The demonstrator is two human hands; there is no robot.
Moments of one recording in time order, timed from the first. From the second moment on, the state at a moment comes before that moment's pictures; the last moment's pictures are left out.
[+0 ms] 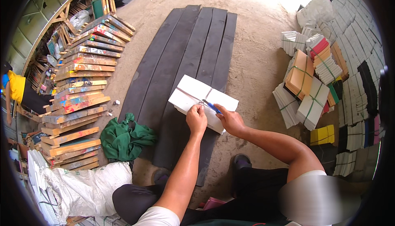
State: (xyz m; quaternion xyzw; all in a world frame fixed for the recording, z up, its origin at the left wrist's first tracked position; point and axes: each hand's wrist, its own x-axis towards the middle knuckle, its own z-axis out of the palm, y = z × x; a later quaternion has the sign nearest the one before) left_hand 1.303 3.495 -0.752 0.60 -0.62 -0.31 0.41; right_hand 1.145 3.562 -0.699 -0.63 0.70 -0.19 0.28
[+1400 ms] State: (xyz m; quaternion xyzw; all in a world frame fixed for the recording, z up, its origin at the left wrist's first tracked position) left_hand 1.358 3.432 -0.720 0.35 -0.92 -0.10 0.16; right_hand 1.251 3.622 -0.795 -0.78 0.56 -0.24 0.14
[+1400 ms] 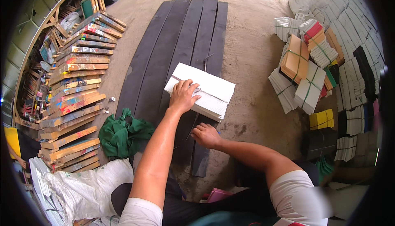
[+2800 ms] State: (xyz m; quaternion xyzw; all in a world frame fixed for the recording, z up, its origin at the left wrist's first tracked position) left_hand 1.458 3.365 -0.551 0.38 -0.83 -0.22 0.35; right_hand 1.074 3.522 -0.609 -0.57 0.65 -0.15 0.48
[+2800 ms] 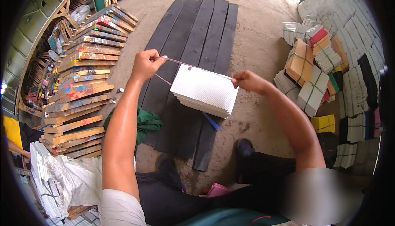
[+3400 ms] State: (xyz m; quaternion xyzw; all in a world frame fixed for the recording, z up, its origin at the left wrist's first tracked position) left_hand 1.487 3.374 -0.499 0.29 -0.75 -0.30 0.52; right_hand 1.054 3.582 -0.359 -0.63 0.69 -0.33 -0.15
